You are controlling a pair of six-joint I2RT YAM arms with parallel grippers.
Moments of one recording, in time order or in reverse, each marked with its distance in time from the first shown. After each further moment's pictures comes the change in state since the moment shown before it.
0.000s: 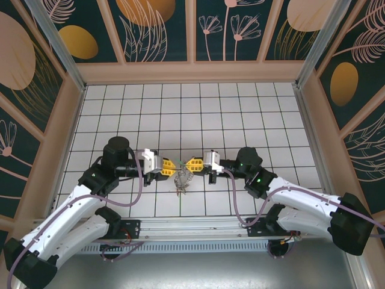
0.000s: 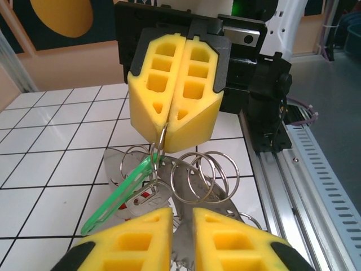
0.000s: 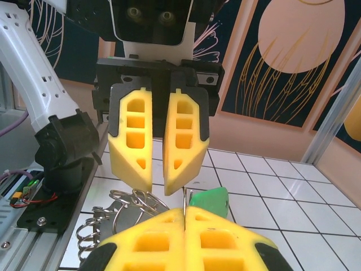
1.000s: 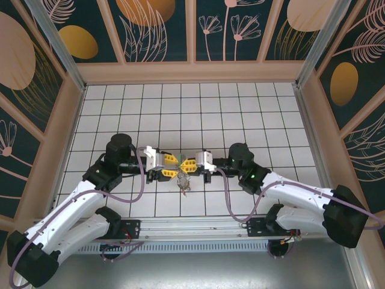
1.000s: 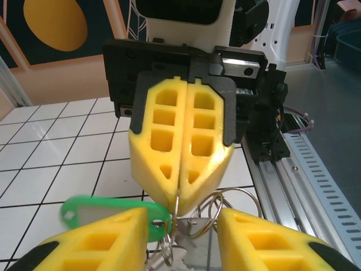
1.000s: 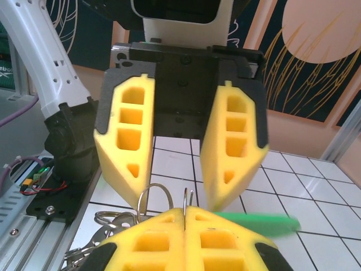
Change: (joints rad) left arm 0.004 0.060 0.000 0.096 0.042 -0.008; right arm 0.023 0.098 0.073 -0.055 -0.038 -0.056
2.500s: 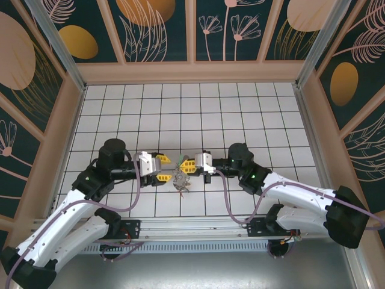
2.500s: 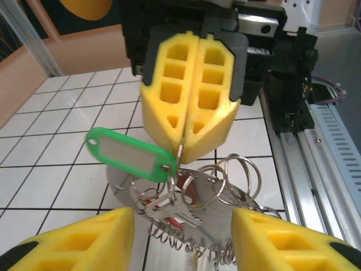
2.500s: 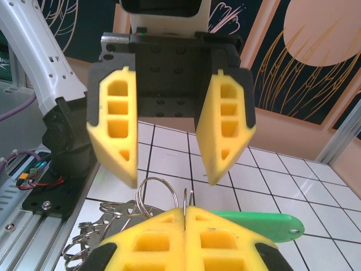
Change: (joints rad) left arm 0.000 -0.137 0.032 -0.225 -0.171 0.069; right arm 0.011 -0.019 0.011 -0.040 0.019 -0.042
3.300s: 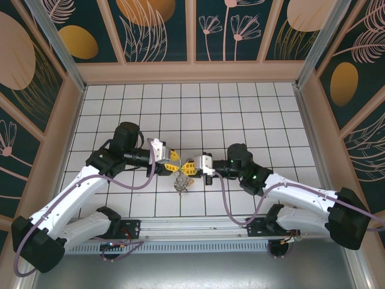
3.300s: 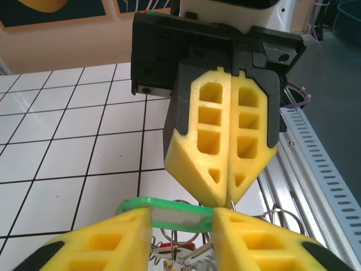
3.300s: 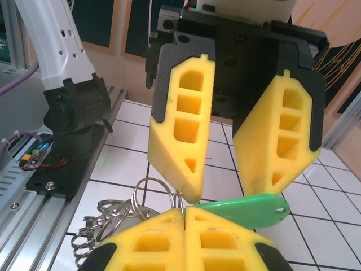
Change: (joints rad) left arm 0.017 0.294 0.160 -0.065 0.167 0.118; right arm 0.001 -0.024 0.000 -0.093 0.022 -0.042
